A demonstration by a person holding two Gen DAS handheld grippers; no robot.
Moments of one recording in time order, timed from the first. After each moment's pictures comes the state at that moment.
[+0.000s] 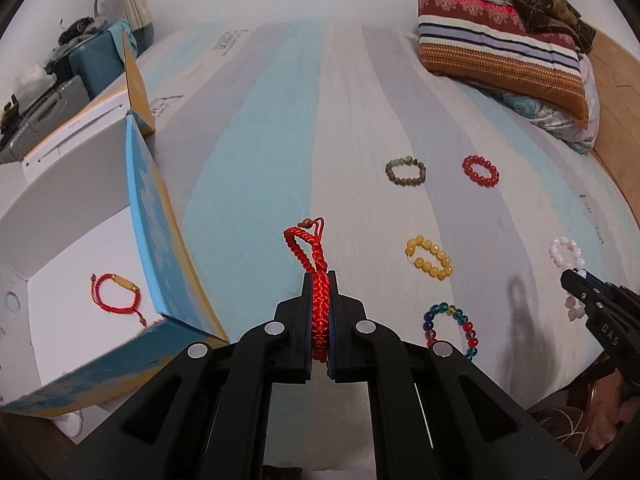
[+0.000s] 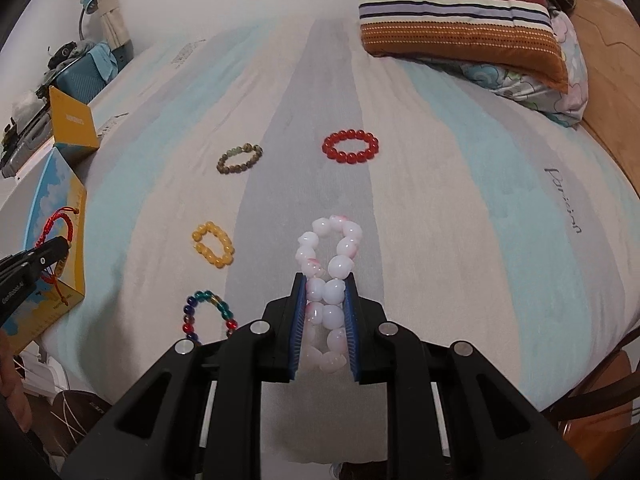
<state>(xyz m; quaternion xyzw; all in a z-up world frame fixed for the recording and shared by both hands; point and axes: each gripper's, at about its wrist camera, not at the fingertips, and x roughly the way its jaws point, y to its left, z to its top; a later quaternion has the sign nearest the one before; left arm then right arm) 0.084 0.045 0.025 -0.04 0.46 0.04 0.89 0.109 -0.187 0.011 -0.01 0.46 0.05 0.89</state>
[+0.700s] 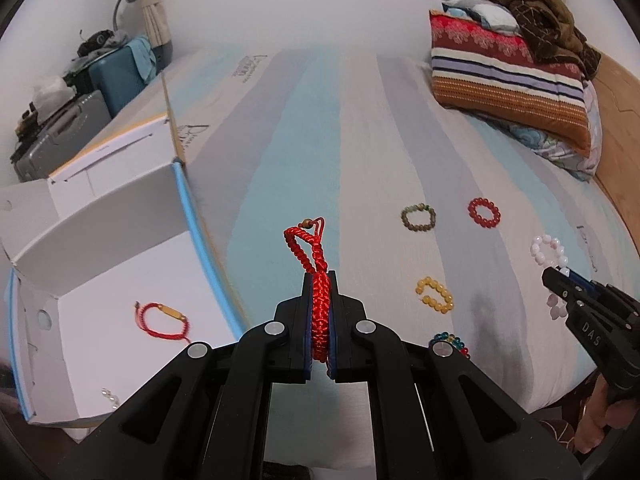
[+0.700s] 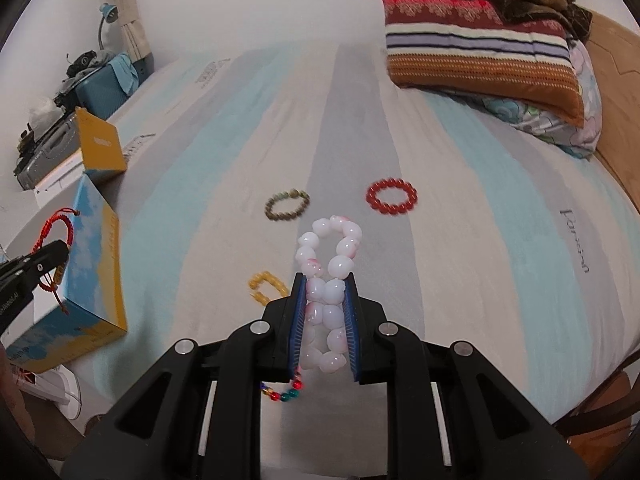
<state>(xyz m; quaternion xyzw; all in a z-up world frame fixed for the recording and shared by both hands) 0.078 0.075 0.085 -0.04 0.43 0.06 0.90 0.122 -0.137 0.063 -0.01 0.43 0.07 0.90</state>
